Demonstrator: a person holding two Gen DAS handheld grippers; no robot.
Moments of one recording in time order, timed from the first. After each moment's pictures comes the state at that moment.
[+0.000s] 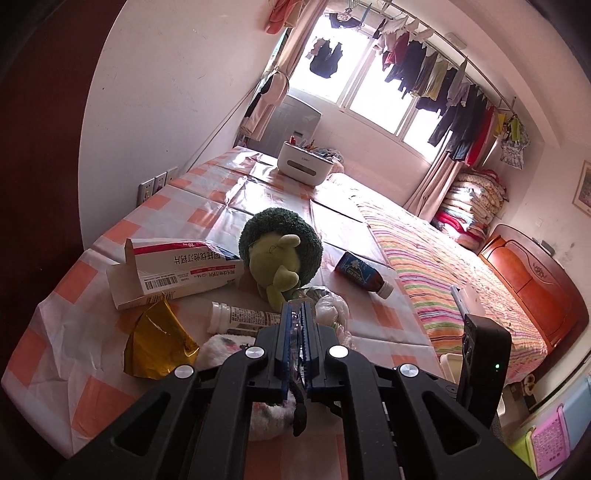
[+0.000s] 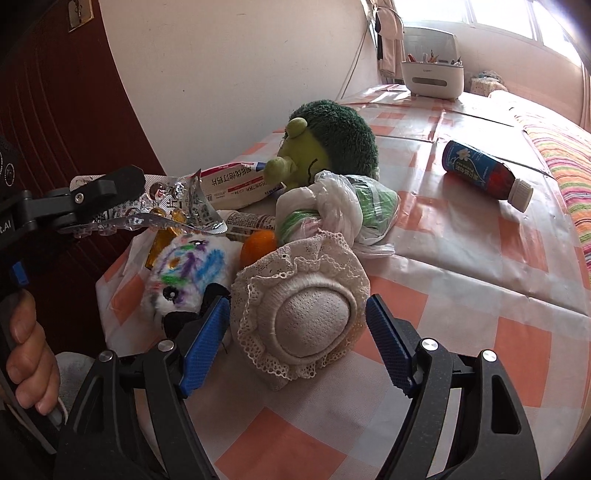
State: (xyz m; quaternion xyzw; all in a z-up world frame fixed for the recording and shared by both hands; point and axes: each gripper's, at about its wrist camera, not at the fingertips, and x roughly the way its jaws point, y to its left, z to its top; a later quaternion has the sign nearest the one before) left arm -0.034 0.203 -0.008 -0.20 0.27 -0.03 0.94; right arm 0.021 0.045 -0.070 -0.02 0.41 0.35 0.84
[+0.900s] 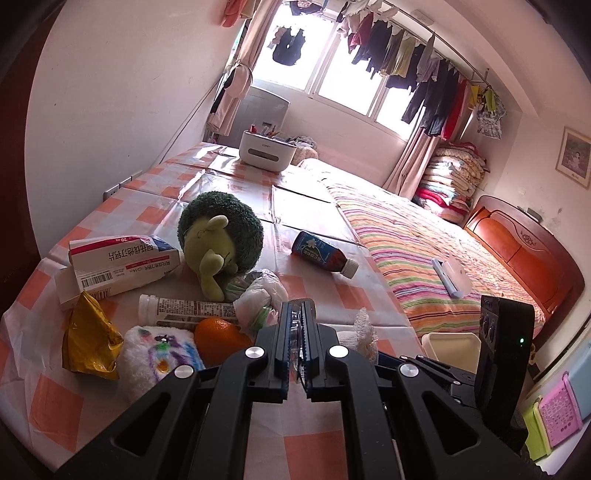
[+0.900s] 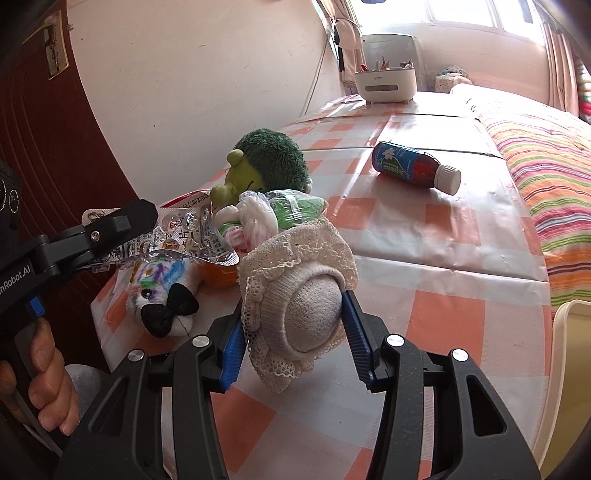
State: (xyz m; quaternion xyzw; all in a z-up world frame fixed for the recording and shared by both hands) left arm -0.019 0.135 -0.012 -0.15 0.28 -0.07 0.95; right arm 0.014 -0.030 -0.057 0.04 0.38 0.30 0.87
